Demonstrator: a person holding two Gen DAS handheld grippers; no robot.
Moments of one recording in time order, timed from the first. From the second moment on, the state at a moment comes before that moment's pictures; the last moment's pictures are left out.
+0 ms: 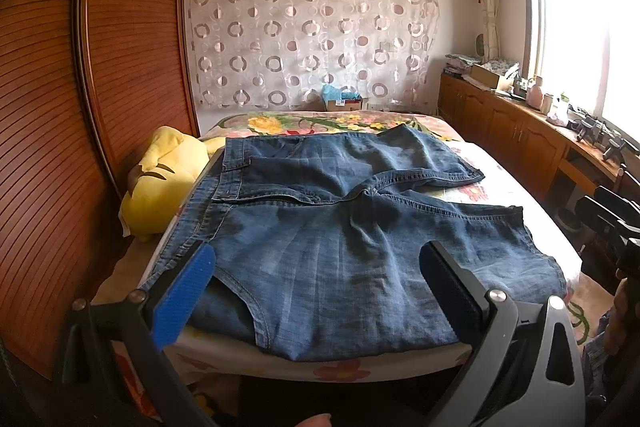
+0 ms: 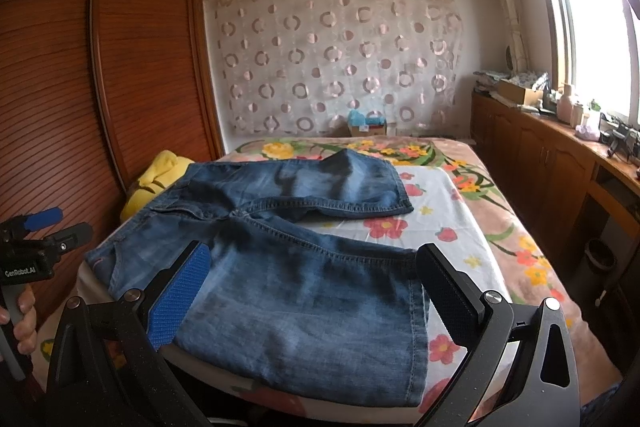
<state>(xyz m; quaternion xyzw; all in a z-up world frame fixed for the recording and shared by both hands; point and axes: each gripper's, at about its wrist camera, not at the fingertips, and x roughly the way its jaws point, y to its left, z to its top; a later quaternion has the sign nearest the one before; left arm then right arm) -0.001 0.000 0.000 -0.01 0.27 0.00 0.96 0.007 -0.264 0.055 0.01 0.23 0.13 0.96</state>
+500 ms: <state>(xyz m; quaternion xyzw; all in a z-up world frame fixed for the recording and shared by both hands) -0.001 0.000 0.000 -0.01 0.27 0.00 0.96 0.006 -0.263 0.058 0.01 0.23 0.13 0.96</state>
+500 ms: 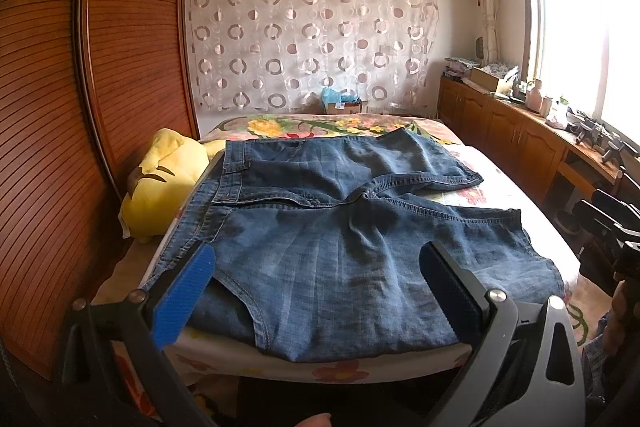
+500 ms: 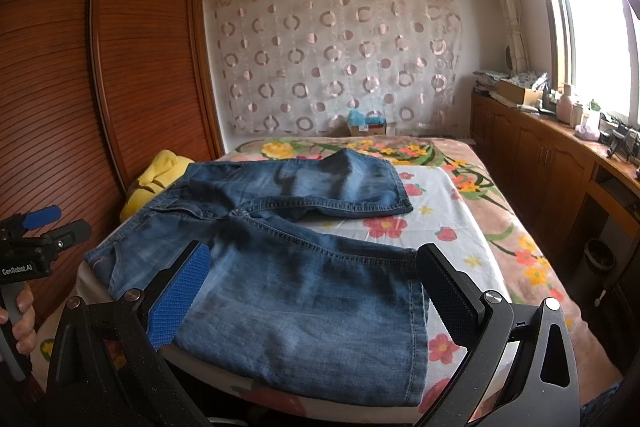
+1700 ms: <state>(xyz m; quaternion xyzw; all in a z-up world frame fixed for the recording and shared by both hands) -0.004 -0.006 0.003 -0.01 0.27 0.00 0.96 0.006 -0.264 0.059 0.01 0.23 0.13 0.96</state>
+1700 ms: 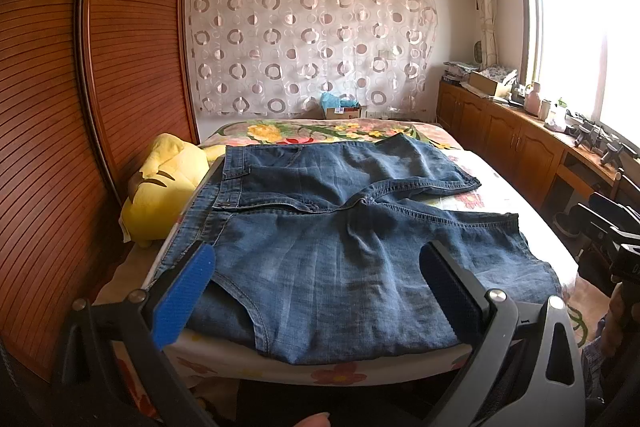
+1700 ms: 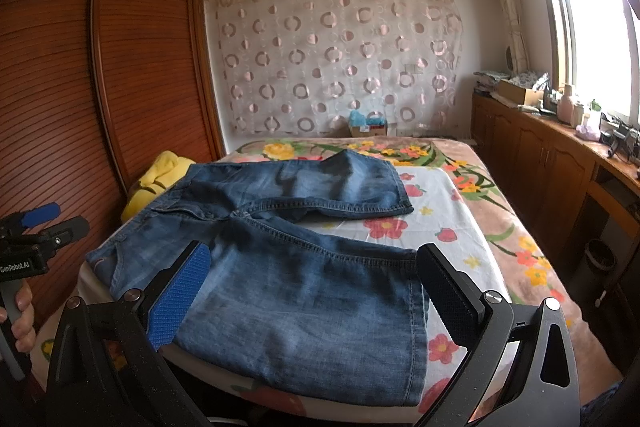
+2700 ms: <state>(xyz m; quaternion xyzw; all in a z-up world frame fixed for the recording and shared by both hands) 0.030 0.081 -0.027 -0.04 0.31 0.04 0.95 0.030 -0.289 0.021 0.00 0.28 0.12 0.95</state>
